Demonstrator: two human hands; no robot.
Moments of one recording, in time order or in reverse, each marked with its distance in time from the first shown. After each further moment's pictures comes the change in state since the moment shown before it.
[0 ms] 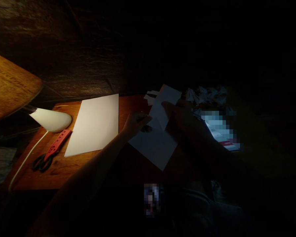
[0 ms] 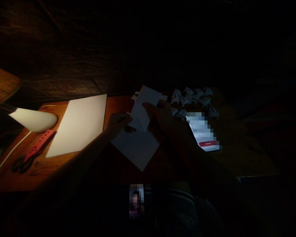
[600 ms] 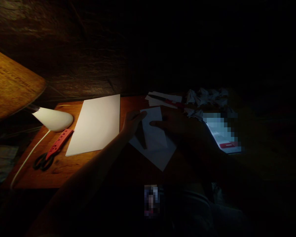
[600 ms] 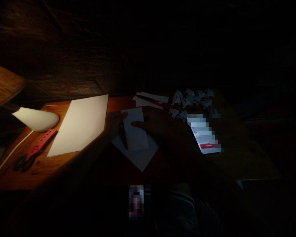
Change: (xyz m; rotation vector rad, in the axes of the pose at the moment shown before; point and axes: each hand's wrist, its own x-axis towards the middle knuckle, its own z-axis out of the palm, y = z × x) left_hand 0.004 -0.005 -0.003 -0.093 0.236 0.147; right_hand -0.022 -0.017 0.011 -0.413 -0.441 0.023
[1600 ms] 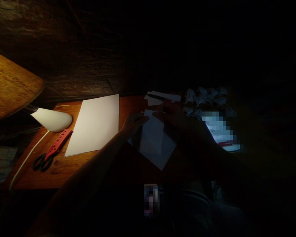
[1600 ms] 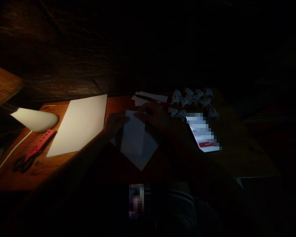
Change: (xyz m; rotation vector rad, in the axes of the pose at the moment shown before) left_hand 0.002 0.001 -0.006 0.166 -0.222 0.039; right_hand 0.015 0.021 -0.010 0.094 0.090 -0.091
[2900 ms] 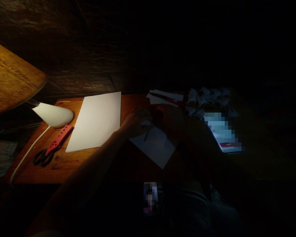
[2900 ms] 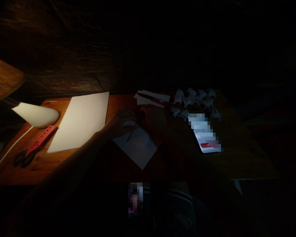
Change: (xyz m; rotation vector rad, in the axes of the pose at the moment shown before) left_hand -0.001 -0.006 -0.019 0.883 -0.228 0.448; right_hand 0.004 -0.003 0.017 -1.115 0.055 -0.095
